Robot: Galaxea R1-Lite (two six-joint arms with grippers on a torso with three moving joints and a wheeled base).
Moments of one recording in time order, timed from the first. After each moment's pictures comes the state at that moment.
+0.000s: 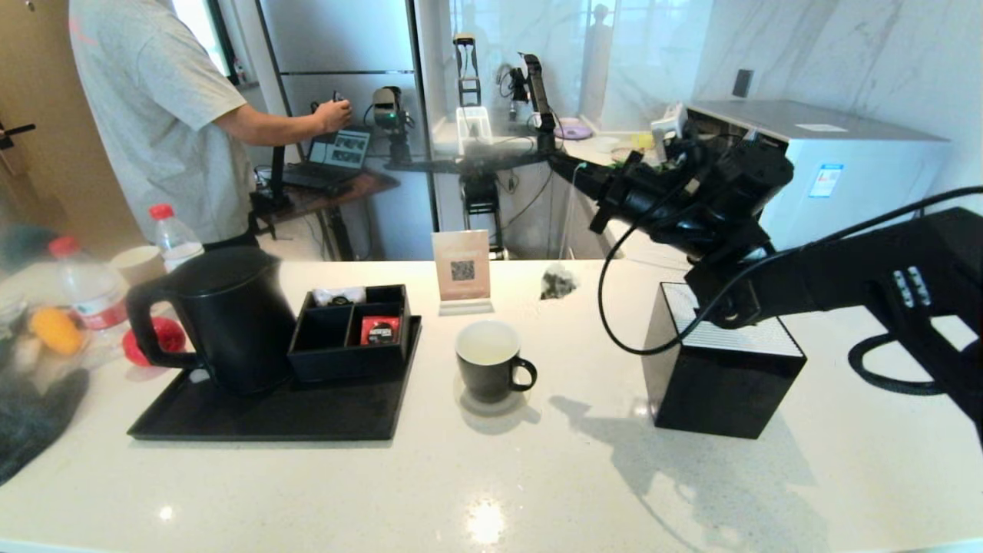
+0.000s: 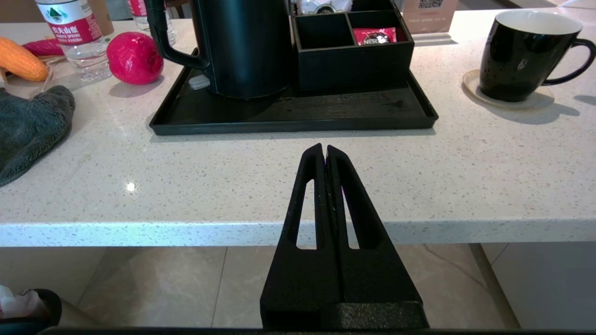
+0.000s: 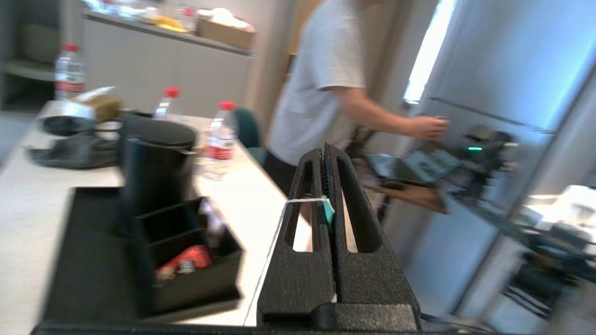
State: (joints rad) left arm 0.00 0.00 0.00 0.01 0.01 0.01; right arm 0.34 2.24 -1.56 -1.23 0.73 0.06
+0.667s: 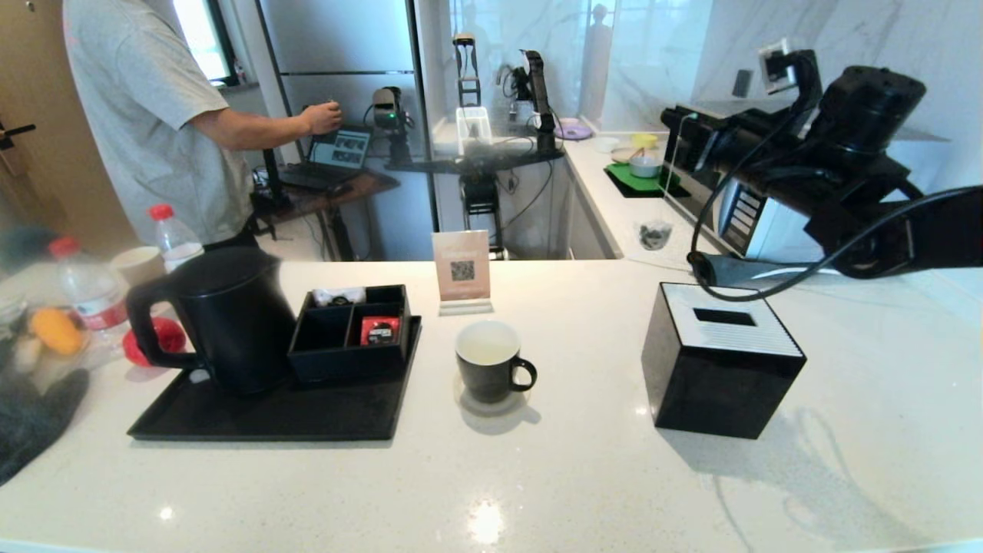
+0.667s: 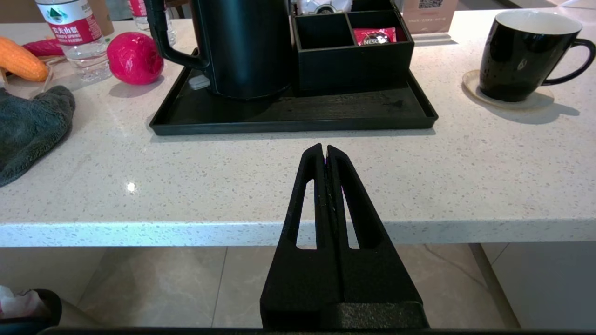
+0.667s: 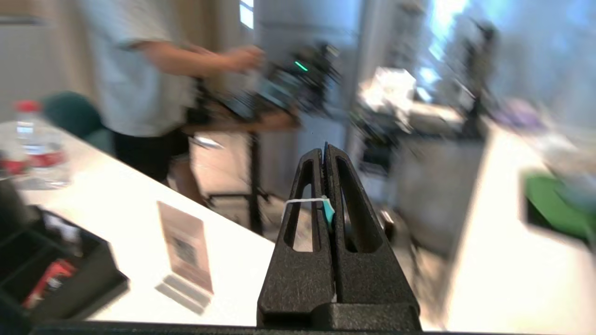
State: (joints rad) left arm 0.00 0.00 0.00 0.01 0.01 0.02; right arm 0.16 1.99 -1.48 -0.81 0.38 0.05
